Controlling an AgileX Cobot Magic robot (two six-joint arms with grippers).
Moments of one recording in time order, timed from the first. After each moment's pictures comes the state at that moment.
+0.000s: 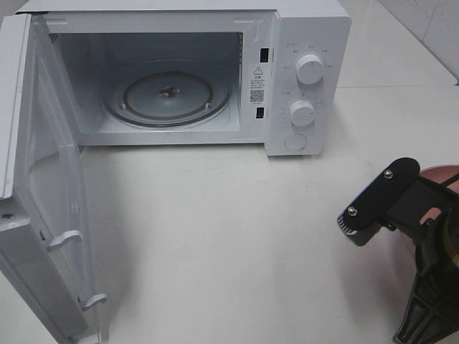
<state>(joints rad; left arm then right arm) 0.07 0.00 -0.51 -0.11 1.07 -0.02 0.91 1.34 -0.58 -0.49 0.98 0.51</state>
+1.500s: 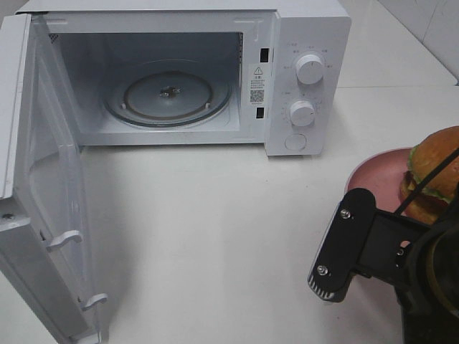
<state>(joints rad) 0.07 0.00 -0.51 -0.11 1.07 -0.02 1.13 1.33 -0.58 -0.55 1.00 0.41</state>
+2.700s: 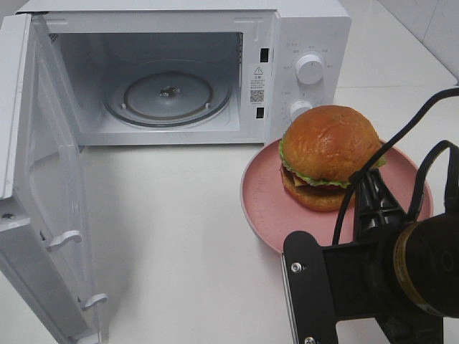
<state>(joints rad) 0.07 0.00 -0.51 -0.11 1.07 -0.02 1.13 1.33 -0.57 -0.65 0.74 -0.13</state>
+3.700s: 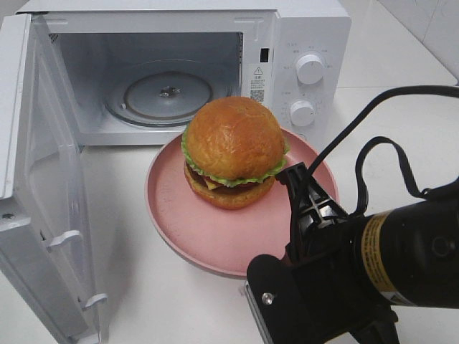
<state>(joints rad) 0.07 0.00 -0.51 -0.11 1.07 -0.02 1.08 1.33 -0.57 -0.66 0.39 -0.47</state>
